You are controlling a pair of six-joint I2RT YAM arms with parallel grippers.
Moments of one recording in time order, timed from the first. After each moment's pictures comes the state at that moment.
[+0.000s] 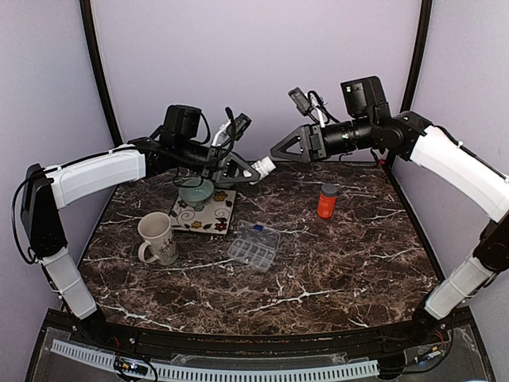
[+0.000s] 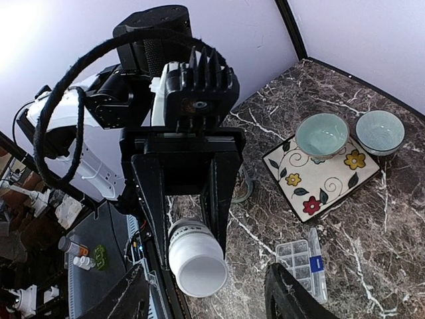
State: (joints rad) left arm -0.64 1.72 1.51 -0.19 1.21 -0.27; right arm 0.69 1.51 1.62 -0.56 -0.68 0.25
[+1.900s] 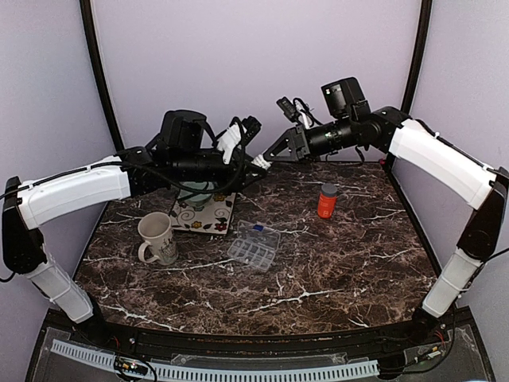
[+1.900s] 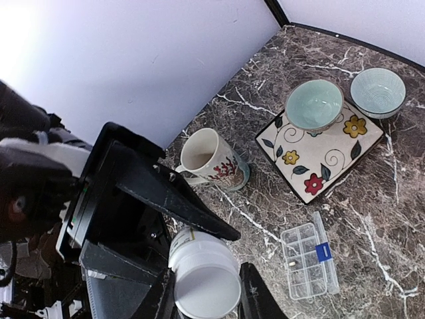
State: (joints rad) left arm -0.86 1.55 1.41 -0.22 0.24 0.15; right arm 0.70 1.66 1.74 -0.64 -0.67 0.36
